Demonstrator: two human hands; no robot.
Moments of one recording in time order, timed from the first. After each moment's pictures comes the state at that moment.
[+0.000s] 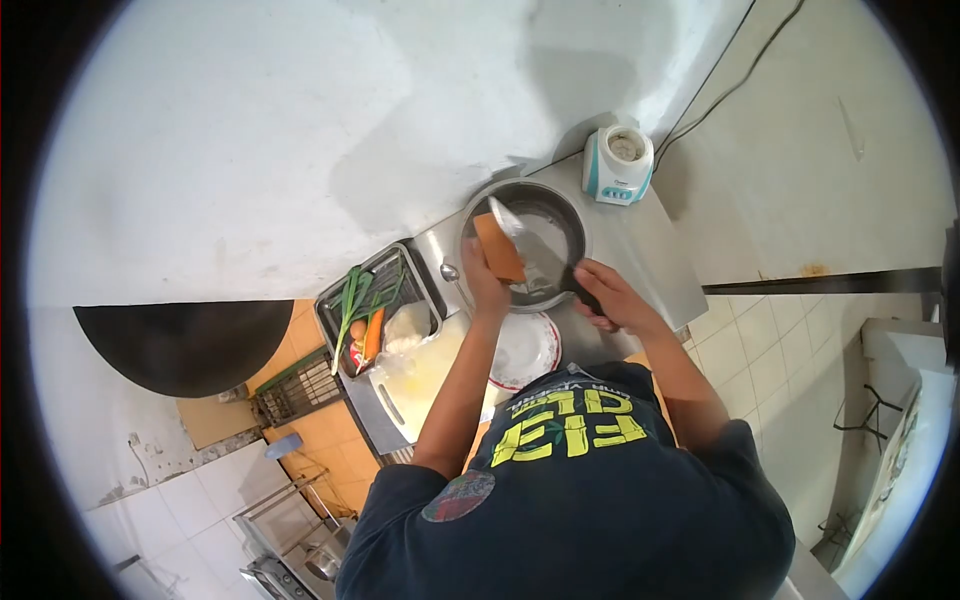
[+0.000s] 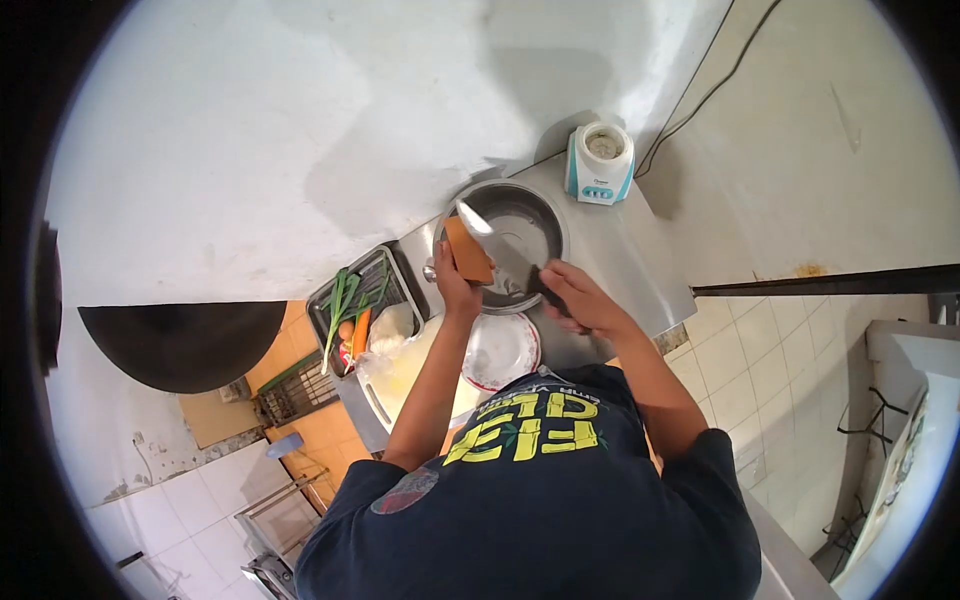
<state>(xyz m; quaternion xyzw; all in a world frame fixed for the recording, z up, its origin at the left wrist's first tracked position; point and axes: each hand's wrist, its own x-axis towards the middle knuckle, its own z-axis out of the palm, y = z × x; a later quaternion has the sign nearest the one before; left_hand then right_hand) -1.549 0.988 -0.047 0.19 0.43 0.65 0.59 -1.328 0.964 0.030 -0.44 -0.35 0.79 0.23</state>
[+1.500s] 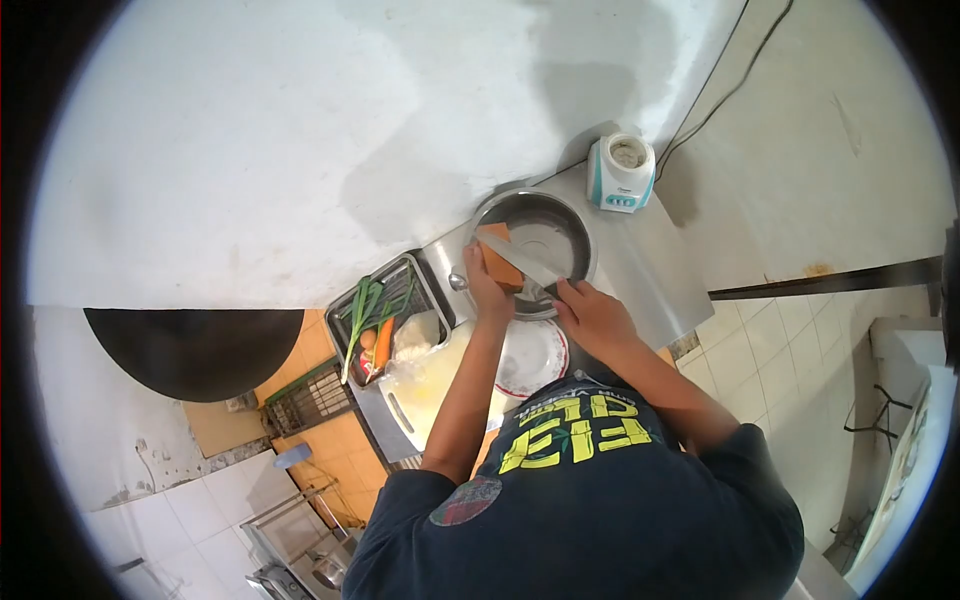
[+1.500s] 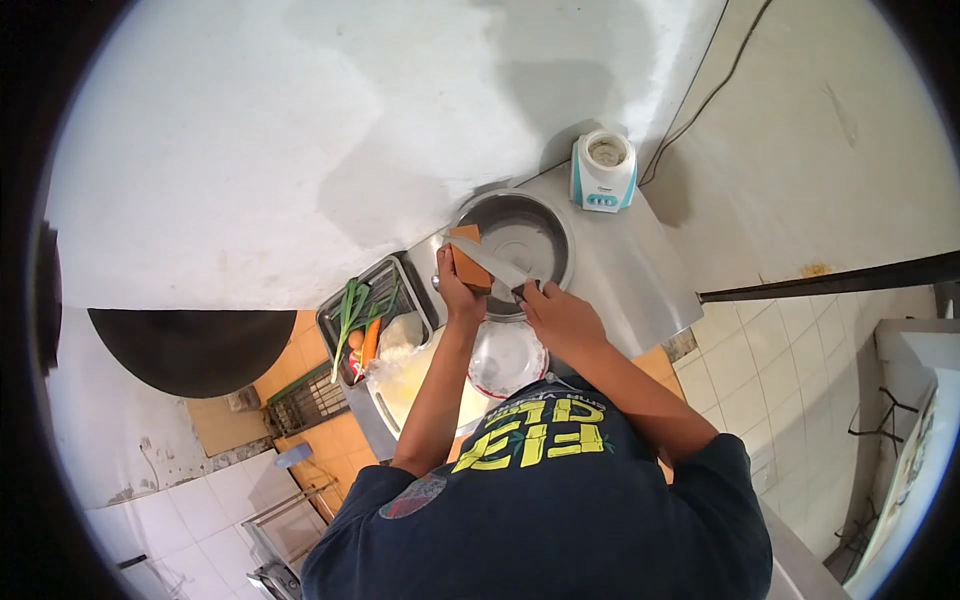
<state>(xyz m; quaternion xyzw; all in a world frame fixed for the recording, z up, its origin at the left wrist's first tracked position) -1.555 0.994 -0.055 0.13 0.43 0.68 0.59 -1.369 0.934 0.033 -0.55 -0.79 0.24 0.13</state>
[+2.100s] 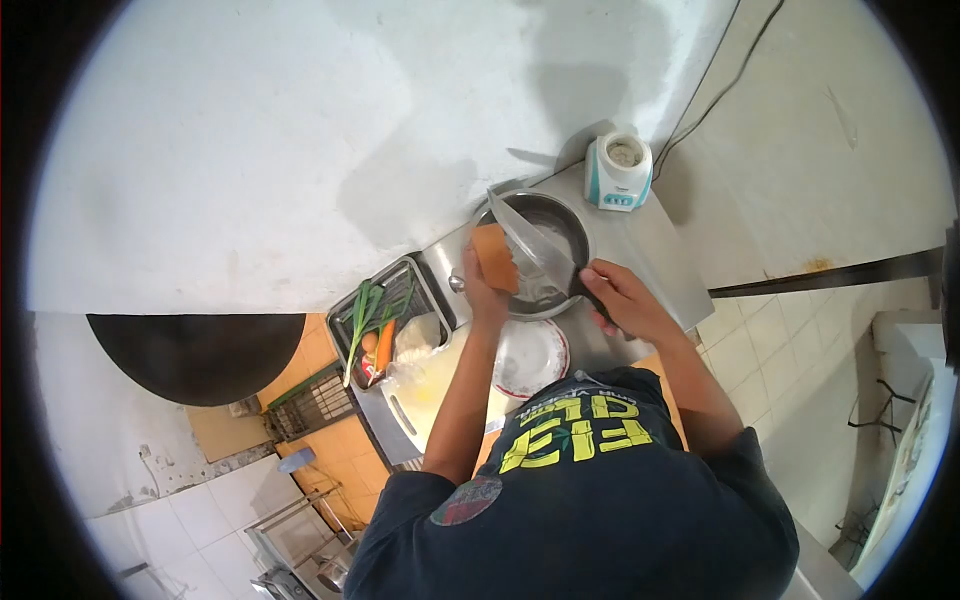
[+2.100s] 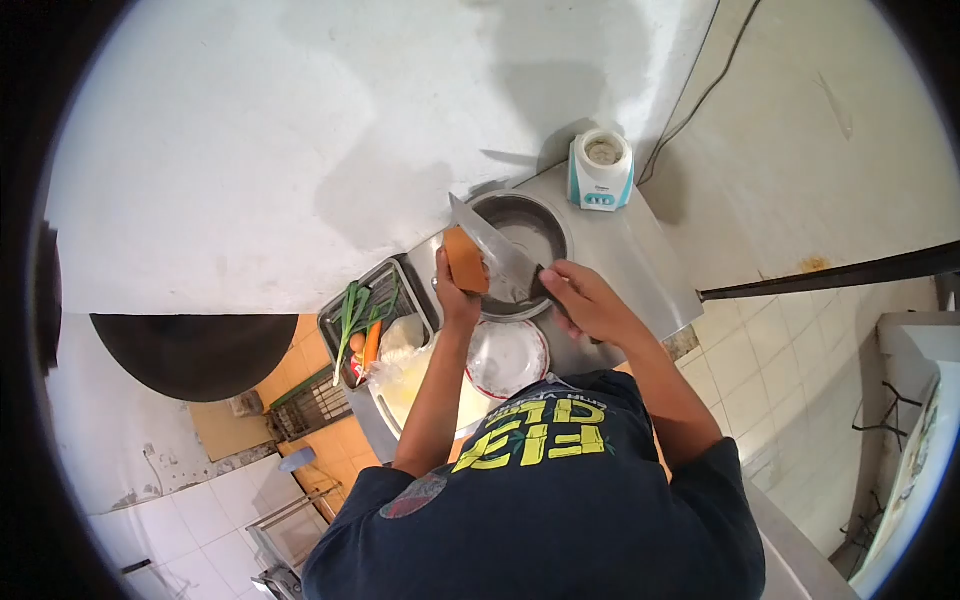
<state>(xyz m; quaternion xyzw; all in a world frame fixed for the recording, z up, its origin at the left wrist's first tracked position) -1.564 0.988 -0.048 0.14 0.39 0.65 0.64 -1.330 0.958 0.074 -0.49 -0.48 0.68 0.25</state>
